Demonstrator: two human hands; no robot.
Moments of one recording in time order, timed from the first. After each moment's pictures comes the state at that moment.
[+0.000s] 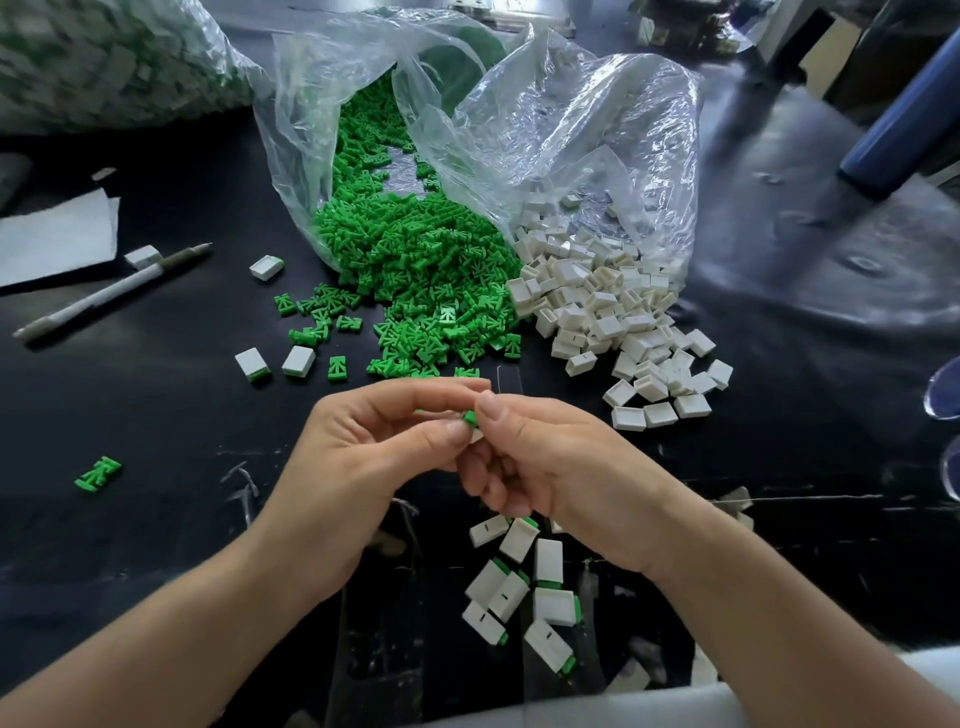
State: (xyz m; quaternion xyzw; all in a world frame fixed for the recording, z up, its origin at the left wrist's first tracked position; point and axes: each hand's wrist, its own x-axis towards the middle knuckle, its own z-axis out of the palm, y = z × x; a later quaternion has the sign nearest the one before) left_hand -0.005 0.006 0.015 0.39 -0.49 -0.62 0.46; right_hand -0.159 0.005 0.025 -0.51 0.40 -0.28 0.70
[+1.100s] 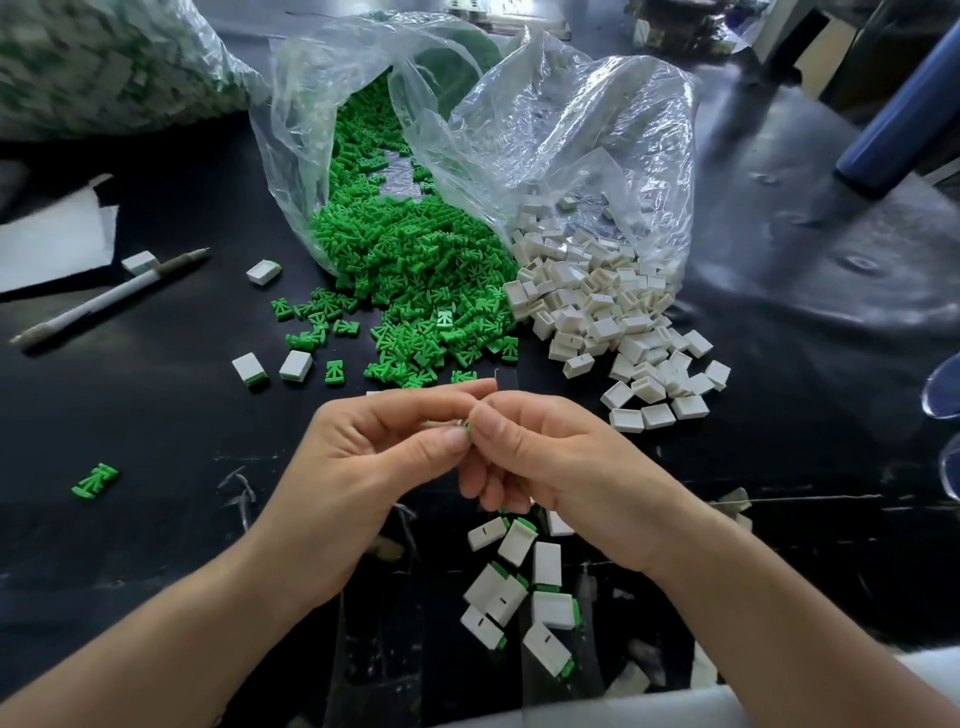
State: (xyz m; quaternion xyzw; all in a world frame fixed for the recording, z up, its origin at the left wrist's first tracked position) left_hand 0.000 0.006 0.013 0.36 -0.53 -0.63 0.44; right_hand -0.161 0.006 0.028 -0.54 0.40 -0.30 0.67
